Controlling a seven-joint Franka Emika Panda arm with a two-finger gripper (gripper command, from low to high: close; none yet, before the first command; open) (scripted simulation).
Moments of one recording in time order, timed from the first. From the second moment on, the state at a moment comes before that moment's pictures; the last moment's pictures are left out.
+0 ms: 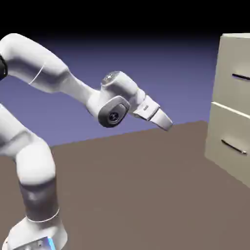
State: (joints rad) arm -0.03 -0.57 0.04 -2.78 0.05 3.04 0.73
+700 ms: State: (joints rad) arm -0.79 -0.66 0.74 -2.22 0.83 3.06 0.58
